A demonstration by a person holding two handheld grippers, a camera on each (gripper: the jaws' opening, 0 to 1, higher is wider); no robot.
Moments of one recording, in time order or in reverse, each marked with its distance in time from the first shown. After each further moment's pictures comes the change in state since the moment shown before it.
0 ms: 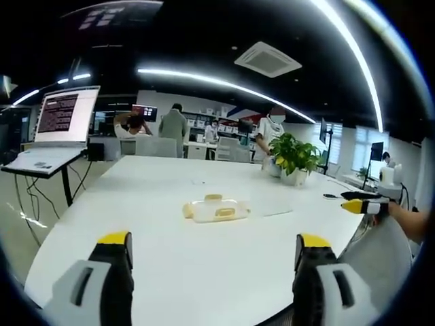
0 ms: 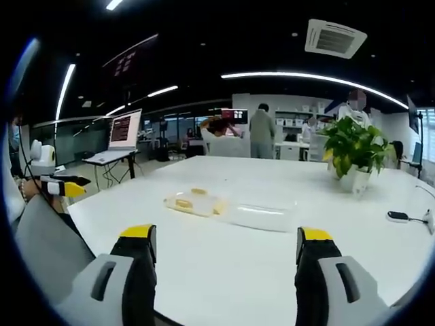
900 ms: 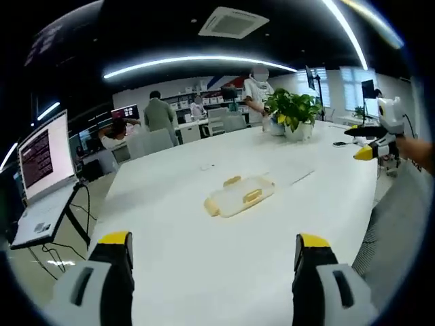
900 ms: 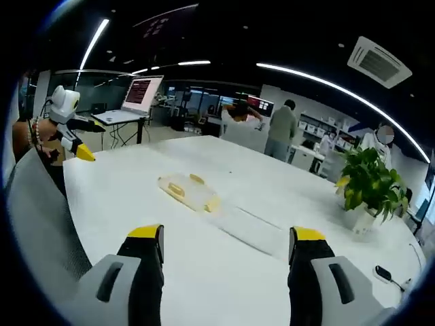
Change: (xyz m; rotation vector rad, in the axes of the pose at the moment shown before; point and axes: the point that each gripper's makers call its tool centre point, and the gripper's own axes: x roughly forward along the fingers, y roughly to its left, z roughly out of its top) left arm 0.057 0.046 0.024 0.317 0.168 -0.004; right arm 0.057 -0.012 0.019 -0.300 0.131 0.086
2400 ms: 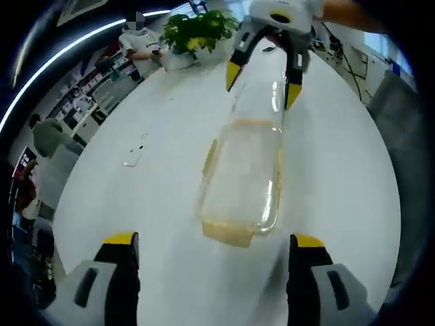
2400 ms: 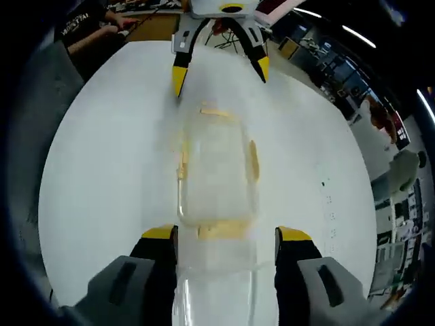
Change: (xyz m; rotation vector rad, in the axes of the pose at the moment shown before) left arm 0.222 -0.004 -0.011 0.602 0.379 -0.588; right arm 0.238 0.032 -0.026 -0.721 0.470 0.709
